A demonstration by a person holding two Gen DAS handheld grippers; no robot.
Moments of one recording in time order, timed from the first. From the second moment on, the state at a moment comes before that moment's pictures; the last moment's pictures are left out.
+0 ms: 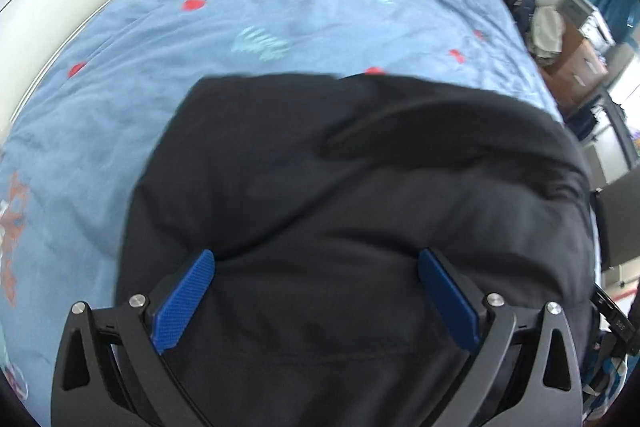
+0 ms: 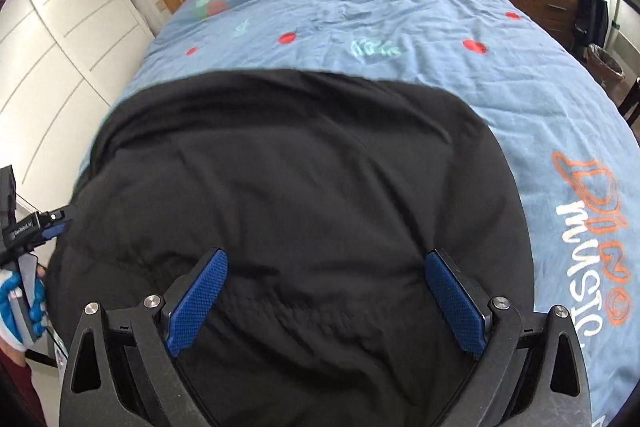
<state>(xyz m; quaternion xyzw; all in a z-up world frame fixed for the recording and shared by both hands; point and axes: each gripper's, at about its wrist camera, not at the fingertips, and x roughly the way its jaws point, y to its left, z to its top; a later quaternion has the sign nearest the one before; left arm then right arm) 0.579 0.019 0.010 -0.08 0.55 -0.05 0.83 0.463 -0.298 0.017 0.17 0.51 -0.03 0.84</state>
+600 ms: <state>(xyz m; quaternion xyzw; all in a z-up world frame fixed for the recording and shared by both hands) 0.430 0.036 0.015 -0.05 0.44 -0.06 0.89 0.358 -0.284 0.052 0.17 0.47 -0.04 0.87</state>
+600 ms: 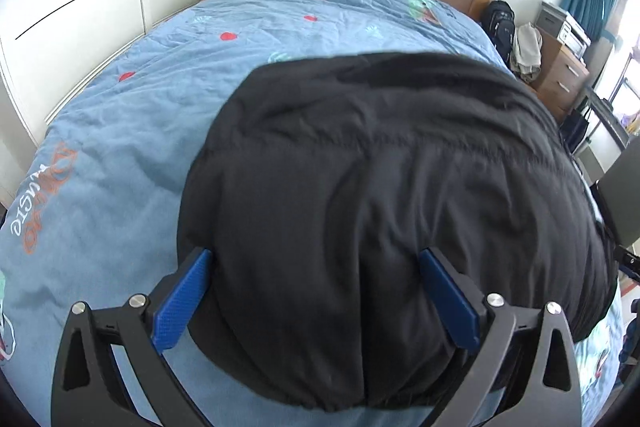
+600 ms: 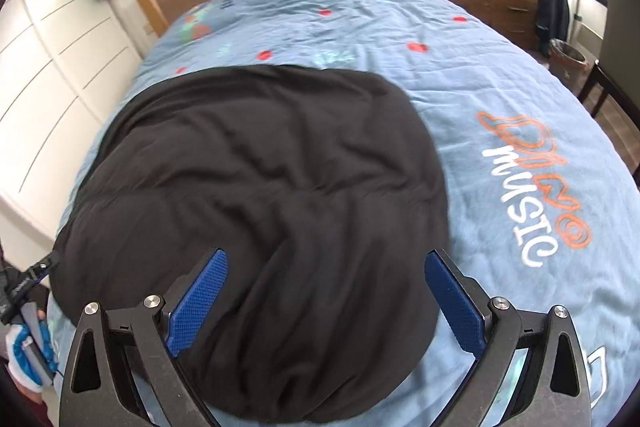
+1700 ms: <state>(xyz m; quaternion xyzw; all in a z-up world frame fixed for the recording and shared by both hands) 0.294 0.026 0.059 0.05 0.37 -0.06 0.93 0.263 -0.295 0.038 0.20 0.50 -0.07 0.84</state>
